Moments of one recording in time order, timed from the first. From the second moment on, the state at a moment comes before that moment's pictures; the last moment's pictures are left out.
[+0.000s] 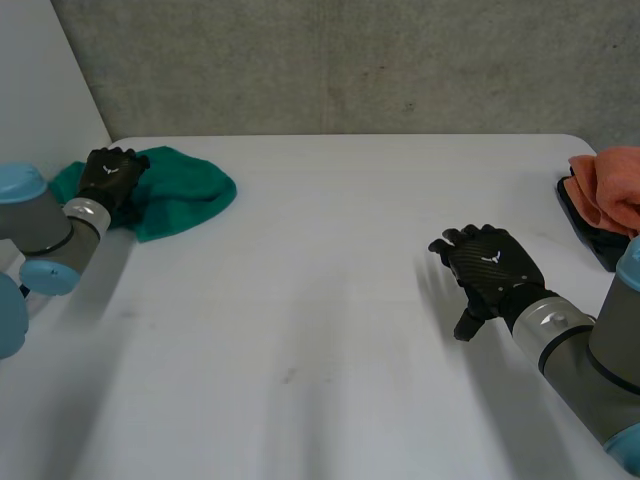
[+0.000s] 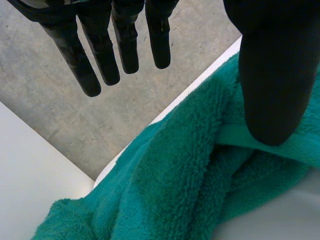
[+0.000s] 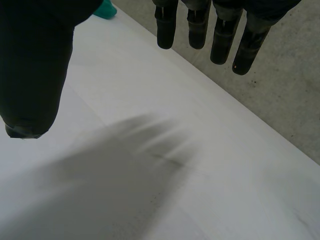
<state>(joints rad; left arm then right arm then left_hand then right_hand) 4.71 -2.75 -0.61 3.34 -1.27 3.60 1.86 -1.26 1.85 -0.30 1.33 2.74 0.39 0.40 0.40 0.40 0.22 0.20 0.22 0.22 0.24 0.06</state>
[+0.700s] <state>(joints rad) 4.58 -2.52 -0.84 3.44 -1.39 3.56 1.86 -1.29 1.85 -0.30 1.33 2.74 1.10 1.19 1.19 1.20 0.97 0.20 0.22 0.22 0.24 0.06</state>
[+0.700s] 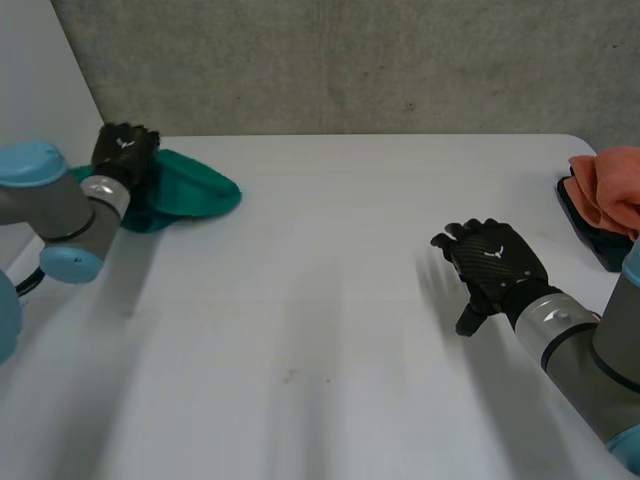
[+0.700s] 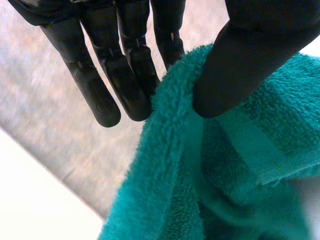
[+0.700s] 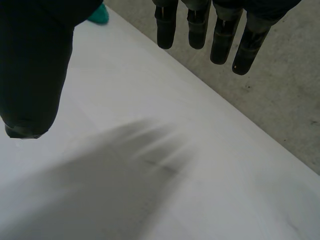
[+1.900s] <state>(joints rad) 4.23 -2.04 -1.62 3.35 -1.47 3.44 1.76 -1.39 1.81 0.09 1.27 2.73 0.23 0.24 0.24 0.24 0.06 0.20 0.22 0.22 0.24 0.06</state>
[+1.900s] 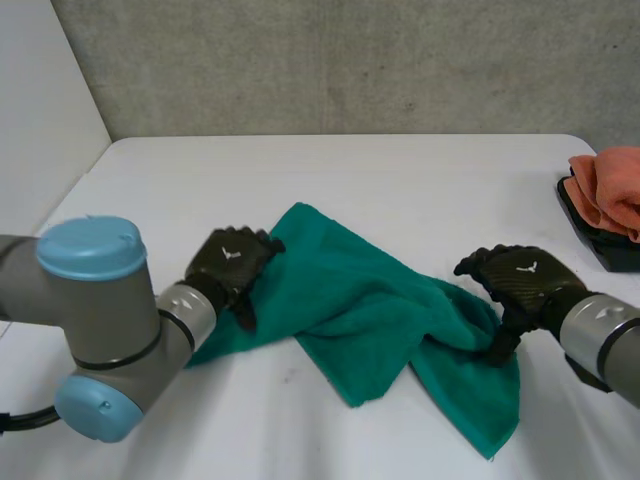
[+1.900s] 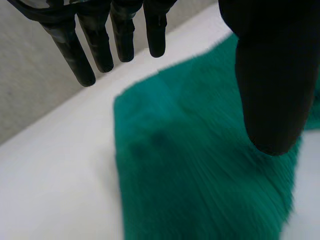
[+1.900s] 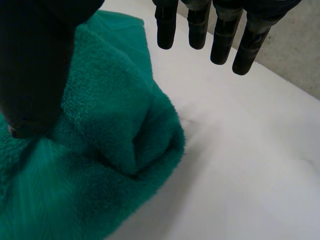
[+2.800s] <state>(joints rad) 4.15 -1.55 -1.67 3.31 -1.54 3.30 1.77 -1.41 1.34 0.13 1.19 2.75 1.13 1.20 1.19 1.20 0.97 0.98 1.18 1.18 1.19 0.98</state>
